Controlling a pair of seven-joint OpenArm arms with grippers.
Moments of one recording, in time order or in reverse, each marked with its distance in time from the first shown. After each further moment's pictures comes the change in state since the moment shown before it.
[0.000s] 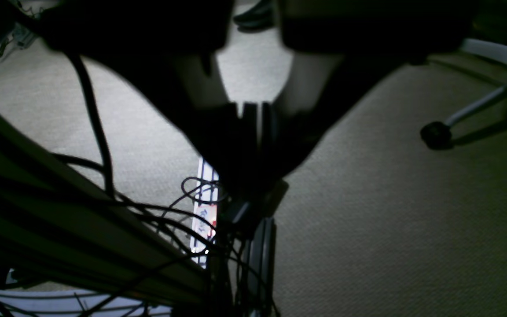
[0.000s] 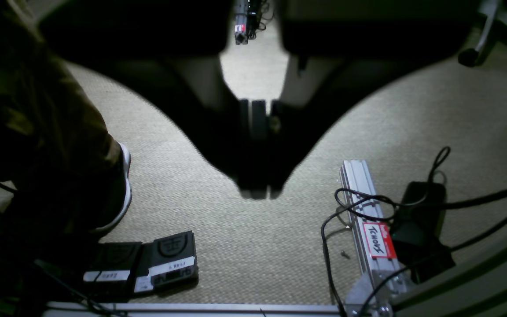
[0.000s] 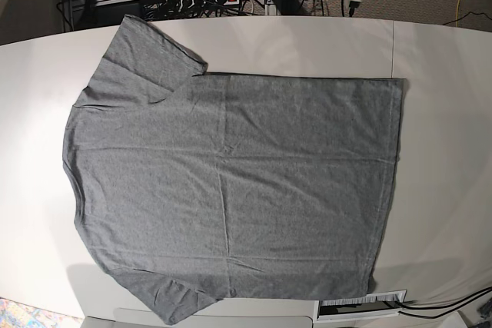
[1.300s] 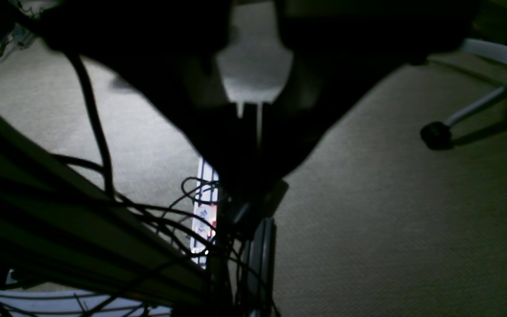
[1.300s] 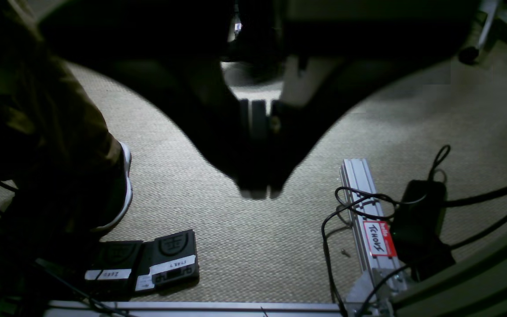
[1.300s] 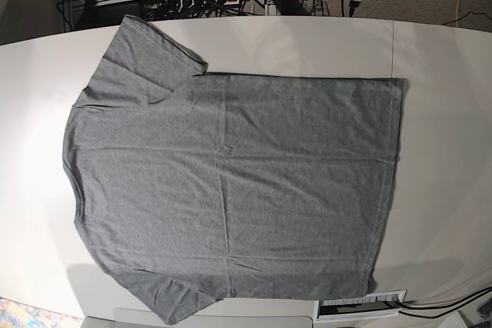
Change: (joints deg) left arm 0.4 0.0 0.0 0.2 0.0 0.0 -0.2; right arm -0.1 0.0 0.0 0.0 0.0 -0.1 0.2
